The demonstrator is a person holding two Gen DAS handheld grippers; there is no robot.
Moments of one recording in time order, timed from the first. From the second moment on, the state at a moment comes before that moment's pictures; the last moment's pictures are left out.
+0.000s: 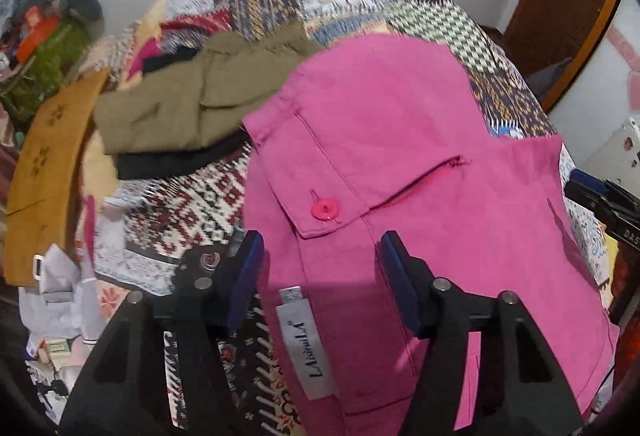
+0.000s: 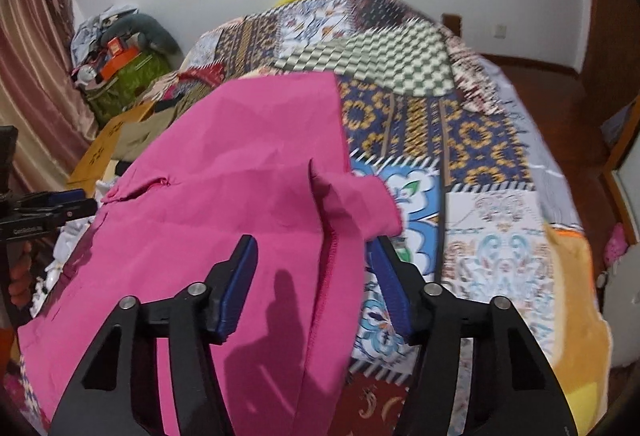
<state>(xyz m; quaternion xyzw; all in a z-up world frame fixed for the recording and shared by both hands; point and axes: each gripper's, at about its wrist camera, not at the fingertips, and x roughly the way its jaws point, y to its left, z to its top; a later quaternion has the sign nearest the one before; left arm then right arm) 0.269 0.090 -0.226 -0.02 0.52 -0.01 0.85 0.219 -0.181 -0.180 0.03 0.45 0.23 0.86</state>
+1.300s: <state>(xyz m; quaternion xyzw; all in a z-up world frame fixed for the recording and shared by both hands) 0.275 0.092 -0.247 -0.03 0.53 -0.04 0.84 0.248 -0.181 -0.206 -0.02 0.48 0.19 0.86</state>
